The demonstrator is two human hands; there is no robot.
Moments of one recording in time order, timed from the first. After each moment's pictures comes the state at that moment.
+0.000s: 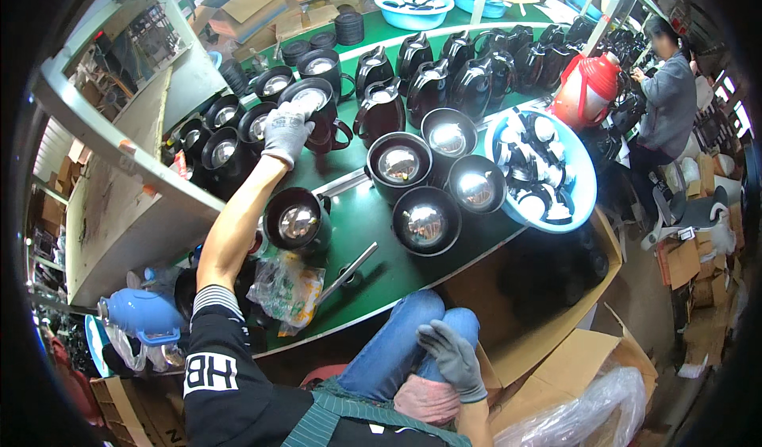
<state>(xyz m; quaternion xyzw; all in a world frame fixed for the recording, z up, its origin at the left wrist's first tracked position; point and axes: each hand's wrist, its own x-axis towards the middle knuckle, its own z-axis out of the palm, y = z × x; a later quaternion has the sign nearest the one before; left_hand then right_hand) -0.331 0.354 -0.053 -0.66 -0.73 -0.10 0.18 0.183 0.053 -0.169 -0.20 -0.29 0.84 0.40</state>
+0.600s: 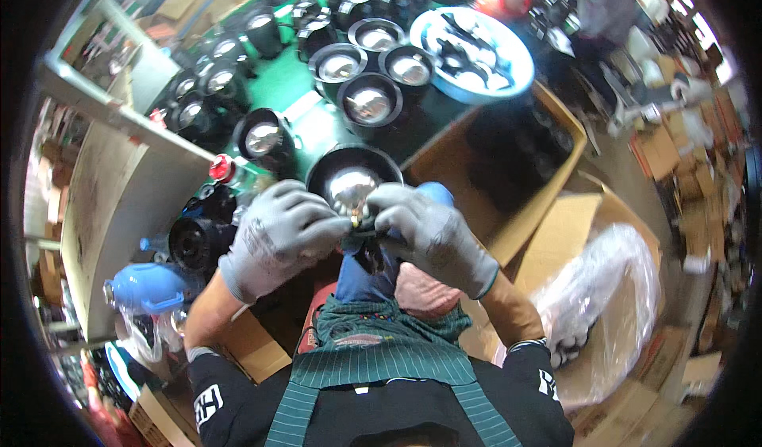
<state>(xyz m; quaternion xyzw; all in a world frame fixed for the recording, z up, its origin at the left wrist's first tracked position) -0.123 0.015 0.090 -0.92 -0.33 -0.21 -0.04 0.154 0.039 0.019 -0.25 -0.86 0.23 0.37</state>
